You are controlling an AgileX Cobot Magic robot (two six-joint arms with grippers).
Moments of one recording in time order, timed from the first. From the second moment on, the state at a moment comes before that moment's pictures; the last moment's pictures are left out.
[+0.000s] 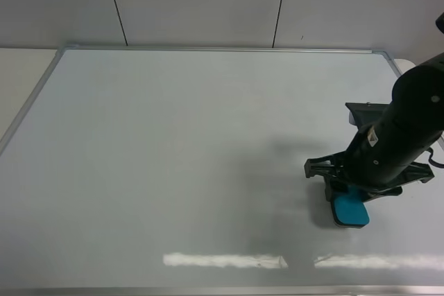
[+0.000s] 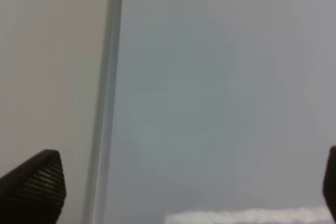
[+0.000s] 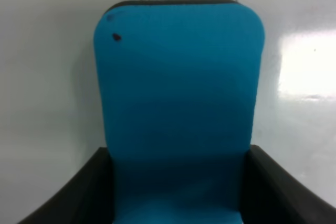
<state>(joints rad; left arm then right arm) -0.01 -0.01 -0.51 0.02 1.05 0.02 0.51 1.51 -0.62 -0.03 0.65 0.56</state>
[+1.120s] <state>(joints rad) -0.01 -0.01 -0.51 0.02 1.05 0.02 0.47 1.33 -0.75 -0.07 0.67 0.56</state>
